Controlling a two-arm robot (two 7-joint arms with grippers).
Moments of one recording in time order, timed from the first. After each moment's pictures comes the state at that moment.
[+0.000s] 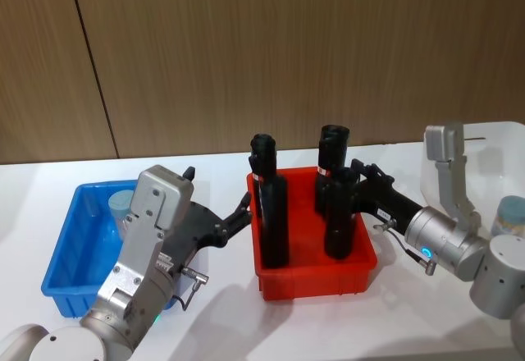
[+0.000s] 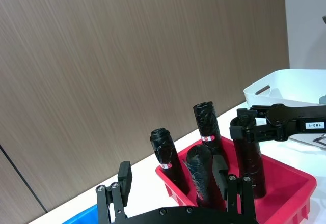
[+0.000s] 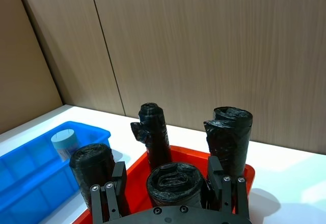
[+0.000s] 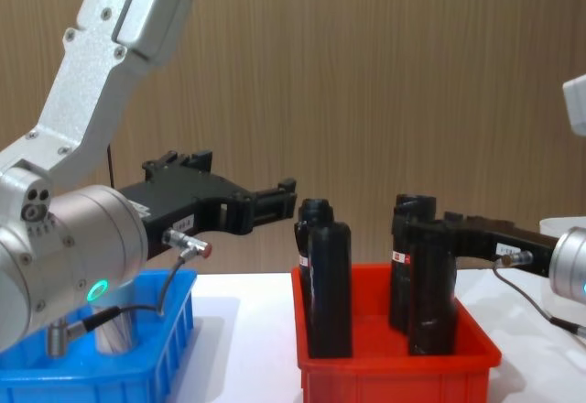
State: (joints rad) left arm -0.24 0.38 0.45 -1.63 -0.20 0.01 -0.01; right arm 0.61 0.14 -0.24 -0.80 0.36 -0.14 0.59
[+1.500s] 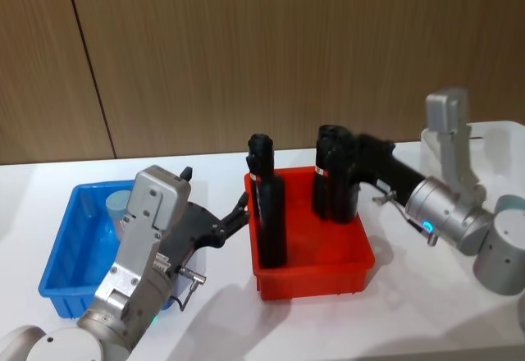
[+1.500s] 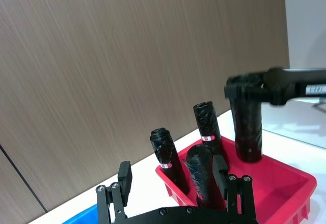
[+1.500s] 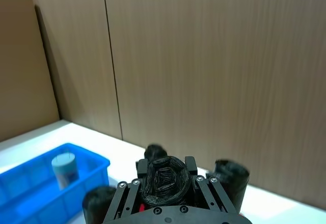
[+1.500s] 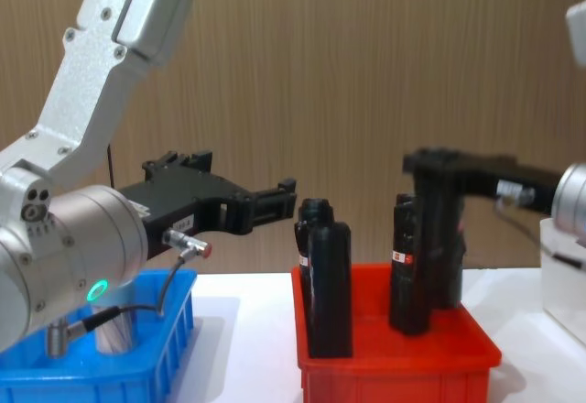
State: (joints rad) left arm -0.24 0.38 0.45 -1.63 -0.20 0.01 -0.01; right arm 0.58 0.17 -0.25 -1.00 0.31 -0.12 0.54
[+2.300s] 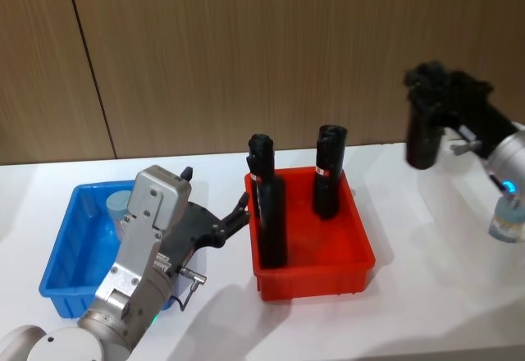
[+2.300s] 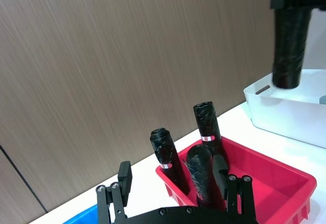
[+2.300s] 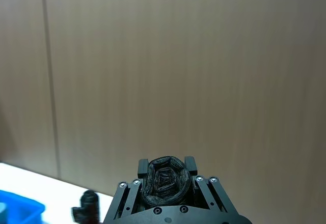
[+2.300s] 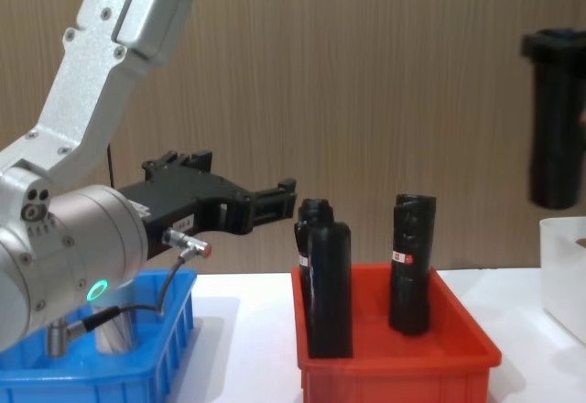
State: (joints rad) left arm -0.24 0.38 0.45 -1.63 -0.20 0.01 -0.01; right arm 0.42 0.30 -0.14 -1.45 0.32 0.02 0.29
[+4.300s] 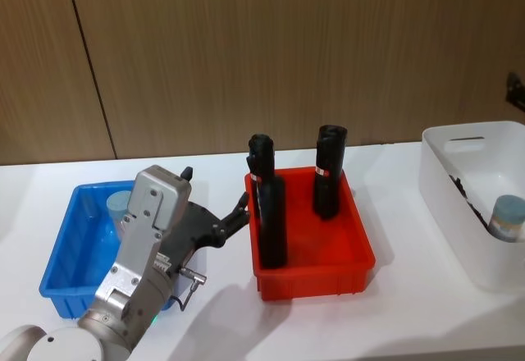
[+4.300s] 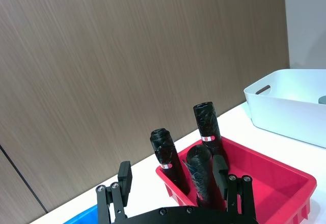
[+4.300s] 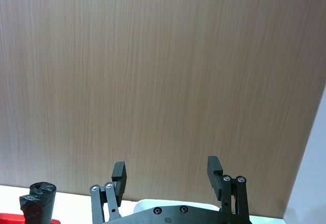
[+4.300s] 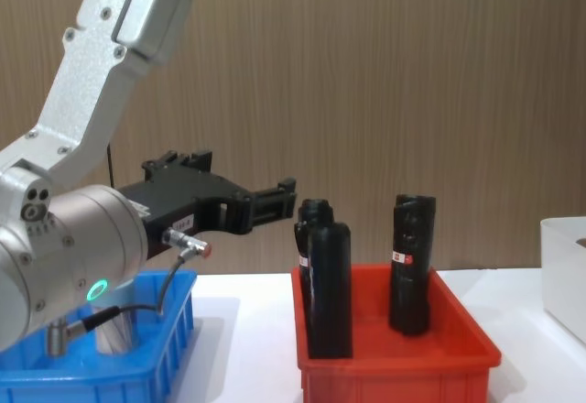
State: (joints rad) left arm -0.24 0.38 0.45 -1.63 -0.20 0.01 -0.01; right arm 0.29 0.43 0.00 -1.59 0.29 0.12 0.10
